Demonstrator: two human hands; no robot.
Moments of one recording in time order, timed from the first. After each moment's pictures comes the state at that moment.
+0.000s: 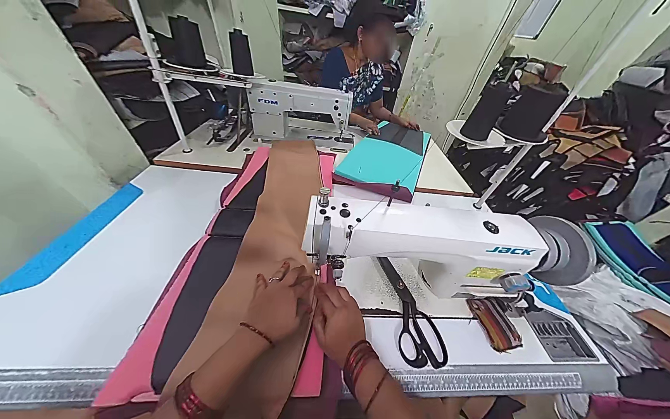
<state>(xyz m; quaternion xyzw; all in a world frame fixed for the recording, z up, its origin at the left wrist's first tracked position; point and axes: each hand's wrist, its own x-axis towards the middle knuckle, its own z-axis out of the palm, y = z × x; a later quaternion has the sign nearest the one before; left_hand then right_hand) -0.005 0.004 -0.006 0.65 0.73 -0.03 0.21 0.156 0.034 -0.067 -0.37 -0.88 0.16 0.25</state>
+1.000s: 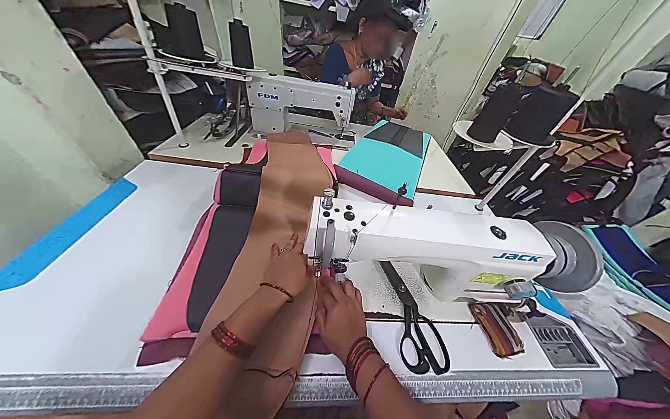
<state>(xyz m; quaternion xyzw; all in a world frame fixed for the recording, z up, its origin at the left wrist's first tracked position) -0.010 0.070 0.003 0.61 0.76 -0.02 0.22 0.151 0.048 -0.070 -0.40 -0.88 0.13 0.21</state>
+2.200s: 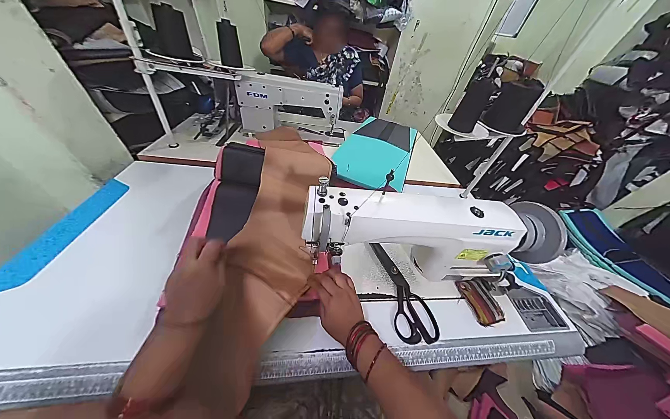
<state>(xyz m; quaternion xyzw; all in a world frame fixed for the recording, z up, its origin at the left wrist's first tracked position) -0.085 -0.040 -0.005 0.54 0.76 0.34 -0.14 0.157 0.039 -0.085 -0.29 -0.90 0.05 0.31</state>
